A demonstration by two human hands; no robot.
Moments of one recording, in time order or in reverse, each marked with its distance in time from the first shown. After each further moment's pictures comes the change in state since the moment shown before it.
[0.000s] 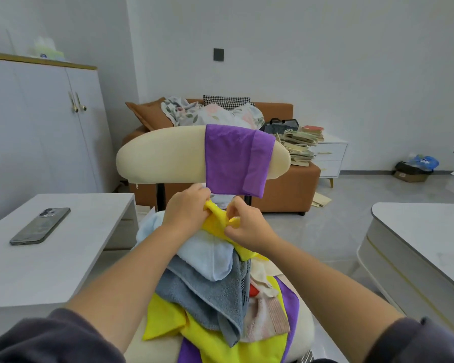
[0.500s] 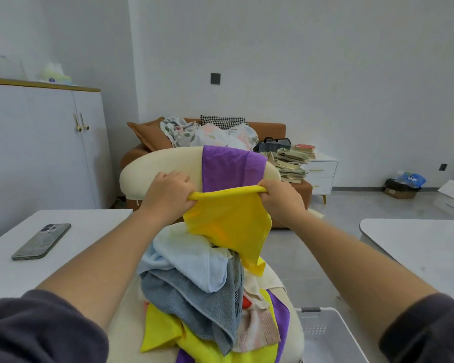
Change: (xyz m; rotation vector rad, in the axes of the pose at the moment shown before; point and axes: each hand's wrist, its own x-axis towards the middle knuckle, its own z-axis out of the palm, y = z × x) left_hand 0.029 -0.016 -0.073 0.360 0.027 0.243; right_hand 0.022 -0.028 -0.110 -0.403 0.099 0.220
